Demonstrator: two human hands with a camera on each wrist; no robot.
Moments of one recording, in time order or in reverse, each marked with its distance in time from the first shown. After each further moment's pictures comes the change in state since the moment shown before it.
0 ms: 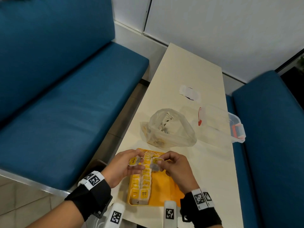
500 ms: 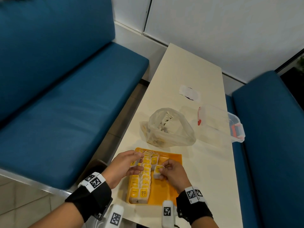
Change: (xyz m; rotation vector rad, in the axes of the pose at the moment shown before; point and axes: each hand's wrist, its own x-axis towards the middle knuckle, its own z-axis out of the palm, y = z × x) left_hand 0.000 -0.007 0.004 0.123 0.031 0.028; right_hand 0.014 0.052 -0.003 -0.158 -0.009 0.263
